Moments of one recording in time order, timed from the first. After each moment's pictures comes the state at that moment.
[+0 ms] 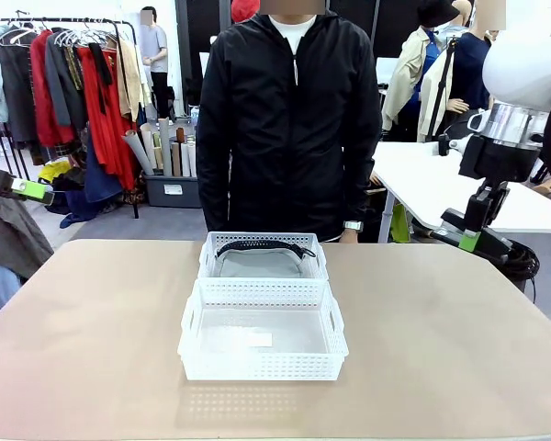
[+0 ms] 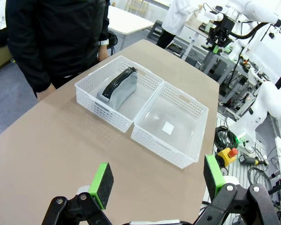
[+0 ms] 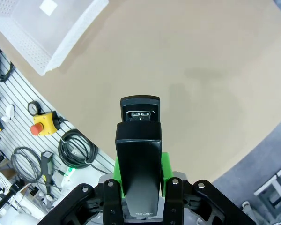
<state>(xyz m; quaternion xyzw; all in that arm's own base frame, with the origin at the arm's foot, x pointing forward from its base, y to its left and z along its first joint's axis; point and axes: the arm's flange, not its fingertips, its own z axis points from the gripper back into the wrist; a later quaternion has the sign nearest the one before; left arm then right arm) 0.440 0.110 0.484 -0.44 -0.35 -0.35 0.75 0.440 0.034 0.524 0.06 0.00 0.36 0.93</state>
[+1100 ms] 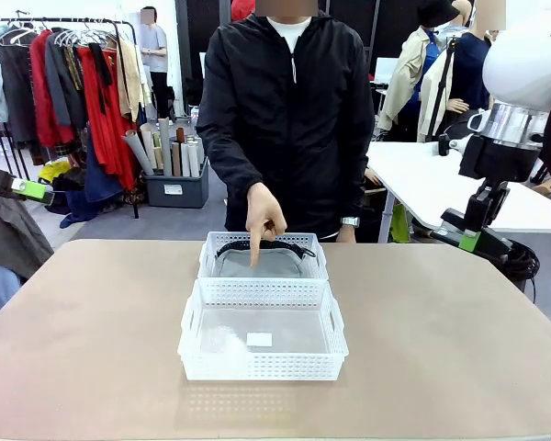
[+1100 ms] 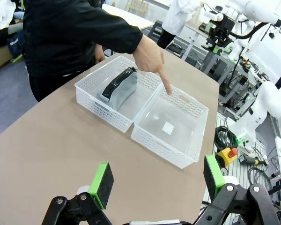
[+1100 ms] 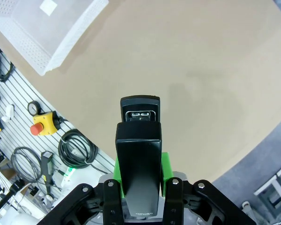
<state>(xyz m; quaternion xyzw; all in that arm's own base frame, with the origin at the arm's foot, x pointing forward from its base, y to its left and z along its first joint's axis) 0.440 0.110 0.484 -0.44 -0.35 -0.35 0.75 0.440 0.034 0.524 0.06 0.00 0.36 0.93</state>
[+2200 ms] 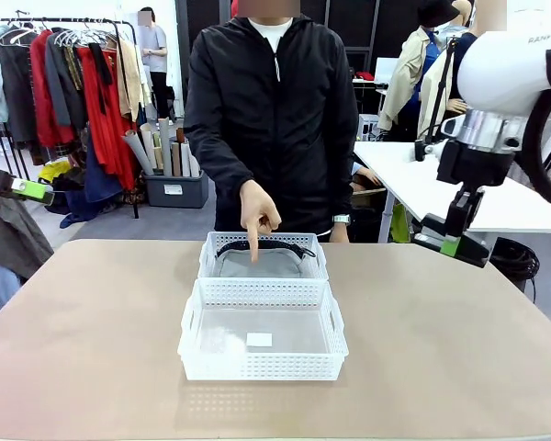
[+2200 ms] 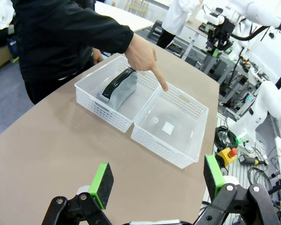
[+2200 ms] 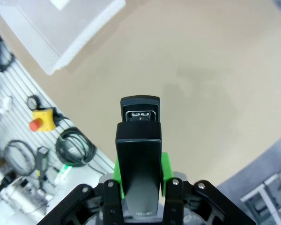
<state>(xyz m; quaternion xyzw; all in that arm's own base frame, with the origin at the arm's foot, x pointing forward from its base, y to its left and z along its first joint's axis) 0.440 0.110 0.484 -0.44 -0.35 -0.35 0.75 0.437 0.076 0.516 0.04 0.01 0.41 0.91</state>
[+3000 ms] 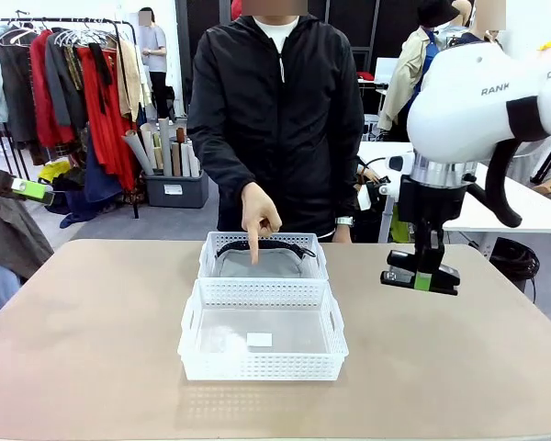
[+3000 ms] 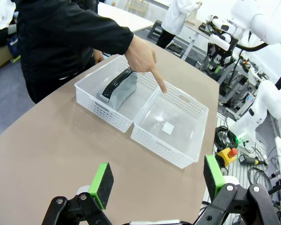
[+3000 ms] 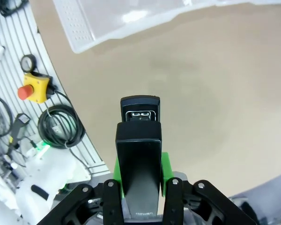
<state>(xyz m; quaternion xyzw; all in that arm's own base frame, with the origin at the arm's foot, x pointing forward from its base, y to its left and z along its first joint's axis) 0.440 0.110 0.484 -0.44 -0.35 -0.35 0.75 0.406 0.149 0.474 0.01 0.03 0.57 0.82</state>
